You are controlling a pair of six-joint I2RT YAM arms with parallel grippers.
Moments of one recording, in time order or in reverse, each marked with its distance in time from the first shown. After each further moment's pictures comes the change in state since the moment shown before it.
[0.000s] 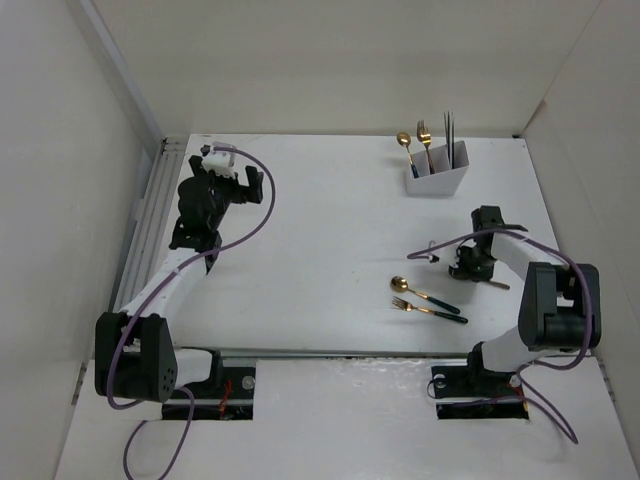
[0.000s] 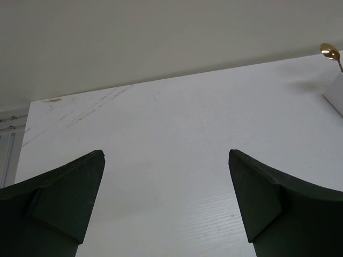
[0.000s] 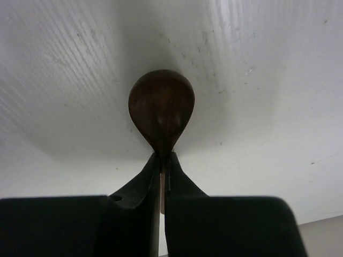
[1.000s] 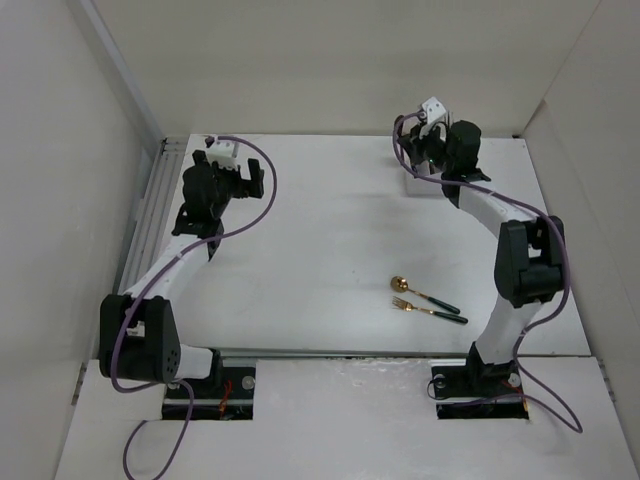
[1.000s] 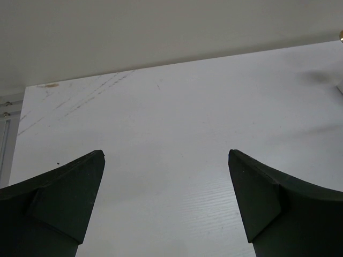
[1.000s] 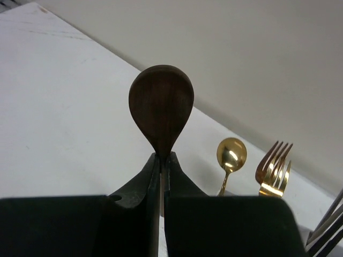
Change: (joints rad) left arm 0.003 0.087 0.096 -0.090 -0.014 -0.003; right arm 0.216 0.311 0.529 1.101 -0.439 1.157
